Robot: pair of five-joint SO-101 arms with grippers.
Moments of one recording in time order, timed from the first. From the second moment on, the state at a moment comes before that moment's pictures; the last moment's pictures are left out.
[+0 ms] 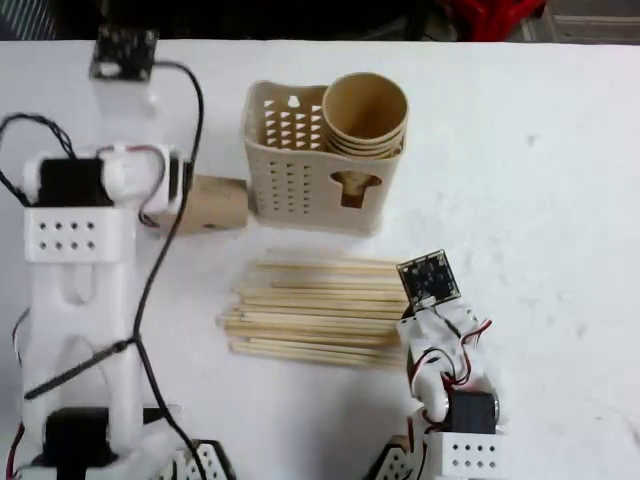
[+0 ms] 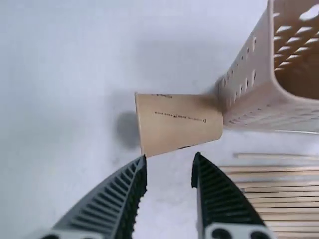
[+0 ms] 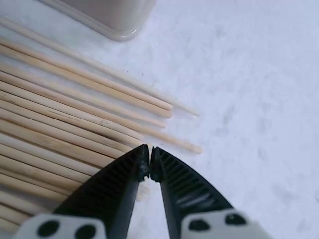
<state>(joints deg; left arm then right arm) -7.2 -19.2 4.4 82.7 -3.2 -1.1 -102.9 96.4 59.4 25.0</state>
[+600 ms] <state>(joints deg) -9.1 -22.7 36.0 56.7 -0.8 -1.1 -102.9 96.4 59.4 25.0</state>
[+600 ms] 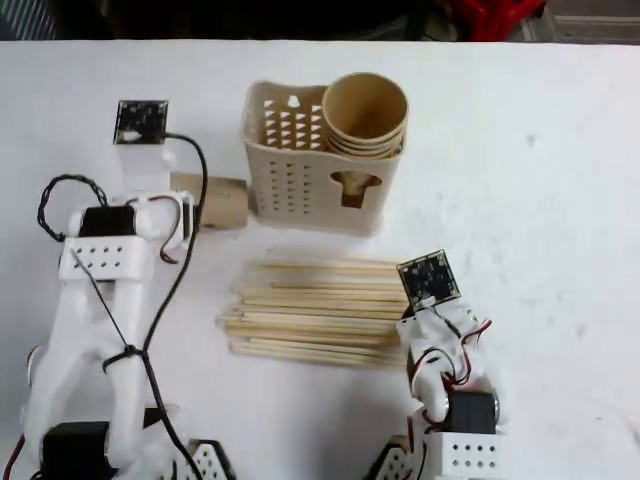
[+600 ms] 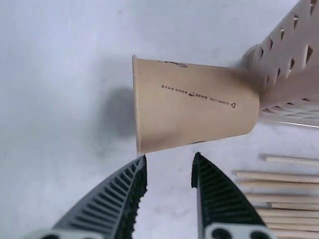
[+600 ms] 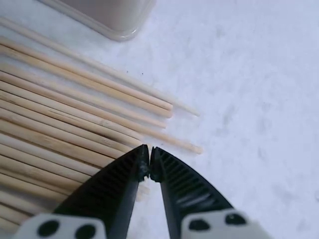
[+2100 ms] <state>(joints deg) -9.3 -23.1 47.0 44.0 4.5 -1.1 -102.9 96.4 59.4 25.0</state>
